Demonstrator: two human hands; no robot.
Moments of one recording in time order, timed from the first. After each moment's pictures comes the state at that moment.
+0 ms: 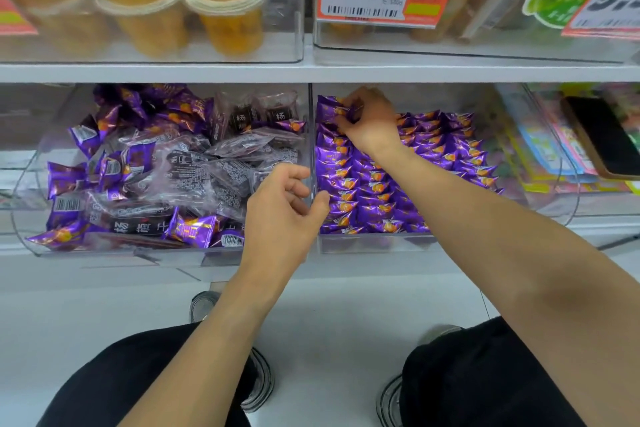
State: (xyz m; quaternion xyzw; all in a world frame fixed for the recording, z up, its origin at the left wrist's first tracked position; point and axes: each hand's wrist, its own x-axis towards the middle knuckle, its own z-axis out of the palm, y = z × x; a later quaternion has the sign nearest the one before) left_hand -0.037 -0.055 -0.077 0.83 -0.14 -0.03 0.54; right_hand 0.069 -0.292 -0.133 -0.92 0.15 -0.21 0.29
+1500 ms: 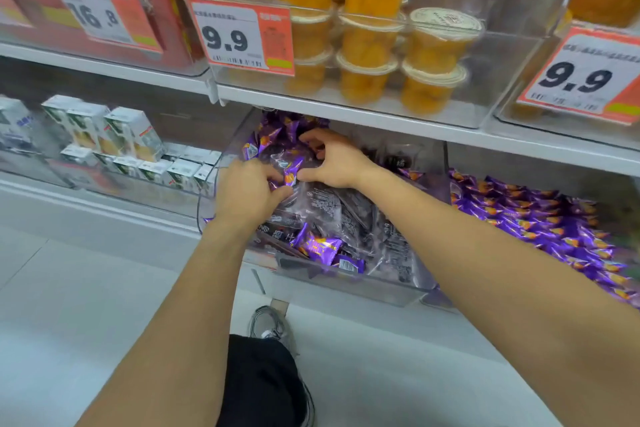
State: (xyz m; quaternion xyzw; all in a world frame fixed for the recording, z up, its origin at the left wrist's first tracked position) left_hand 0.098 0.125 -0.074 0.97 -0.08 0.07 0.24; right_hand 0.135 -0.060 -0.065 -0.93 -0.09 0.04 0.34
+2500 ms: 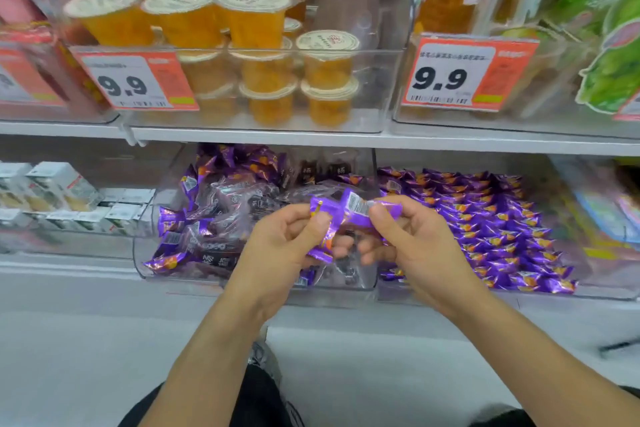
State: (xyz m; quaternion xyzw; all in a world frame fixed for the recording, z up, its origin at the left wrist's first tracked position) left_hand -0.020 0.027 -0.019 0.65 -0.09 -0.22 0.72; right_hand -0.076 -0.145 -0.025 -0.61 0.09 -0.09 0.78
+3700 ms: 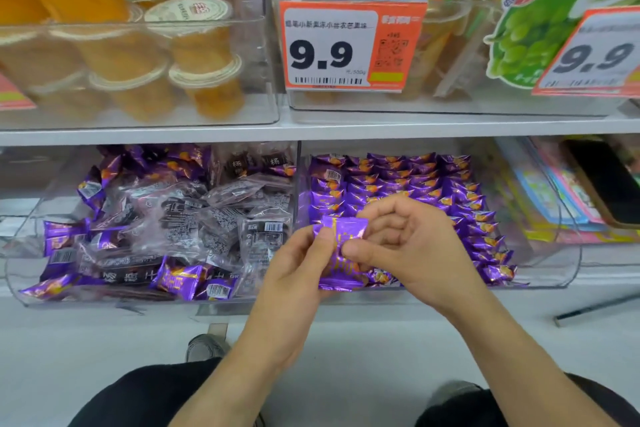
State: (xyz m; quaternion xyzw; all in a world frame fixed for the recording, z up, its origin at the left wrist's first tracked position) left_hand -0.073 -0.087 -0.037 0.59 0.00 -0.25 0.77; right_hand -0.109 -0.239 -0.027 -0.70 0.13 -0.07 0.70
